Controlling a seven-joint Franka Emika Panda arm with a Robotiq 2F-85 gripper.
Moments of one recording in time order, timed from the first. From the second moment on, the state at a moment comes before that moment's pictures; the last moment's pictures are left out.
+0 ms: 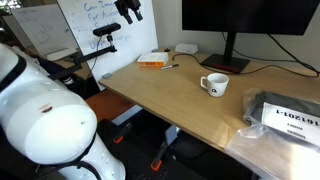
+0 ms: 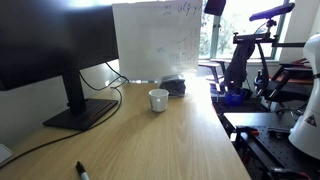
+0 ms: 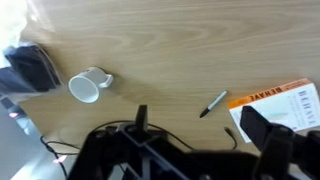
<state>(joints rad) -0.03 -0.35 0.42 -2.12 -0.17 1.91 0.66</state>
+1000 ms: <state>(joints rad) 0.03 0.31 0.17 -1.92 -0.14 2.40 0.94</state>
